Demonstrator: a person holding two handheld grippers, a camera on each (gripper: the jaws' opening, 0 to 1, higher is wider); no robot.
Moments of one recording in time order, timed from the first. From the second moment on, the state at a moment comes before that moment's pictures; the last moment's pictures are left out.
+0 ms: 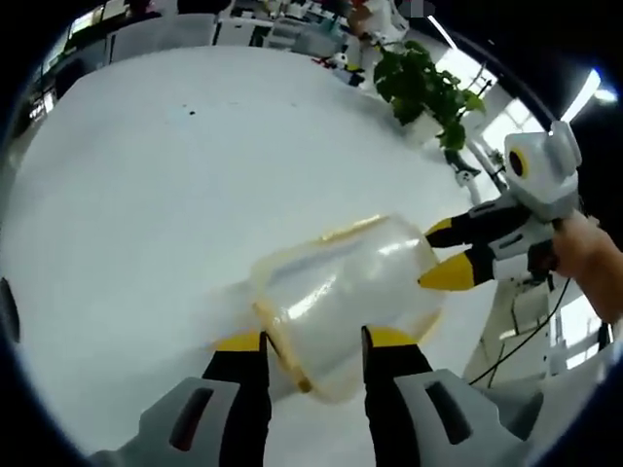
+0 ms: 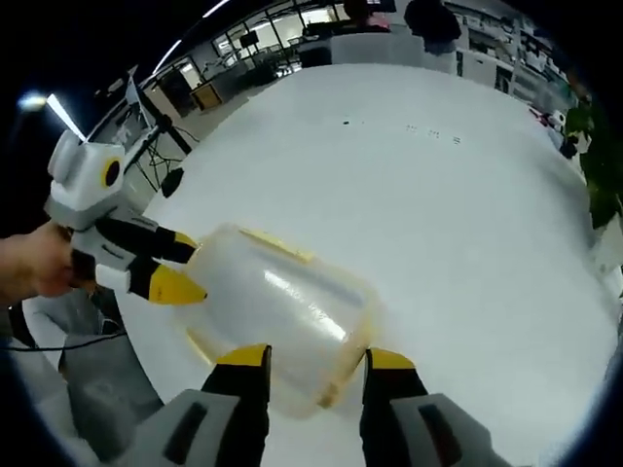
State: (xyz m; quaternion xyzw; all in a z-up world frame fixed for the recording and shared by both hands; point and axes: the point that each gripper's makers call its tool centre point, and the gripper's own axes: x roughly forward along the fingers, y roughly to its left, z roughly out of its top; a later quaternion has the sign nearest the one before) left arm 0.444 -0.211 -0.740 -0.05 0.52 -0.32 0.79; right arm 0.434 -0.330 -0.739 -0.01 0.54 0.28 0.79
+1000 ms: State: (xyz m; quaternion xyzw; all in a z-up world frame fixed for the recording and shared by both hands) left arm 0.457 -0.197 -0.708 0.14 0.41 -0.43 0.79; right arm 0.429 -0.305 -0.702 -0.26 0.39 0.52 0.72
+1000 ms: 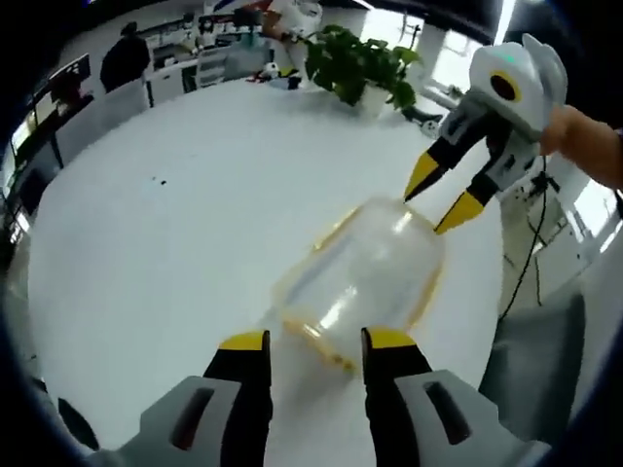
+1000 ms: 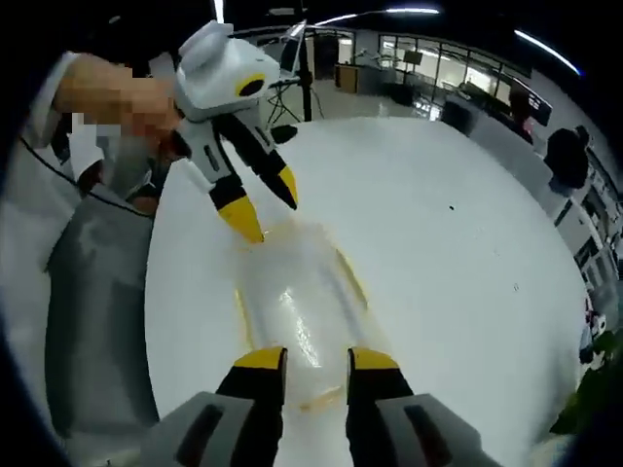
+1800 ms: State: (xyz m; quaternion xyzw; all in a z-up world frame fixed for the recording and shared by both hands) left arm 0.420 -0.271 -0.713 0.22 0.35 -0.57 0.71; right arm 0.452 -0.267 -0.712 -0.27 0.36 0.57 0.68
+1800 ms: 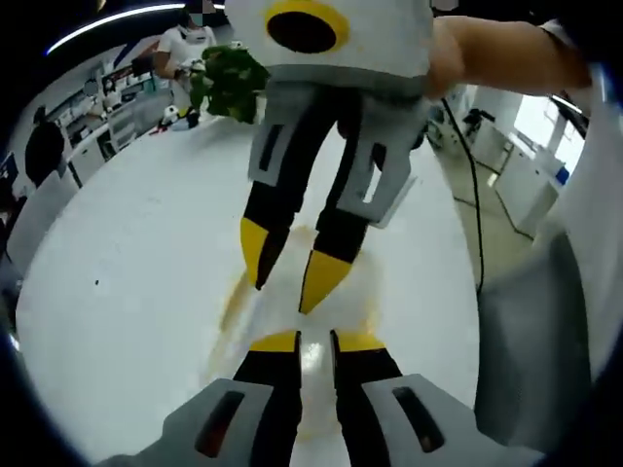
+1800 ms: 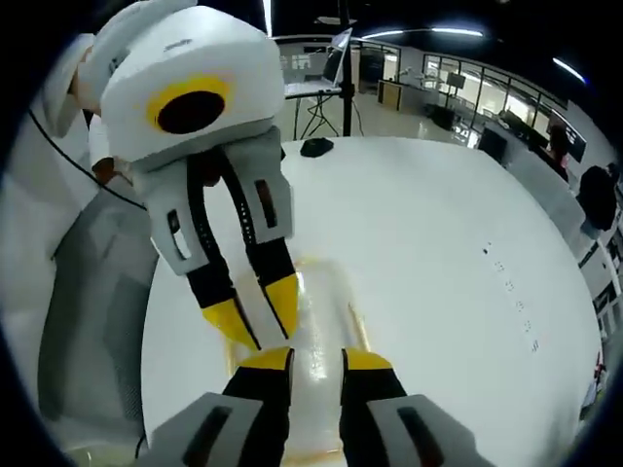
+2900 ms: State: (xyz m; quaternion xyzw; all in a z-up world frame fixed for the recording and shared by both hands) left arm 0.412 -0.274 -0.733 0.38 0.26 -0.56 0.69; right arm 0.461 -0.270 -0.734 -0.29 0.44 0.61 0.59
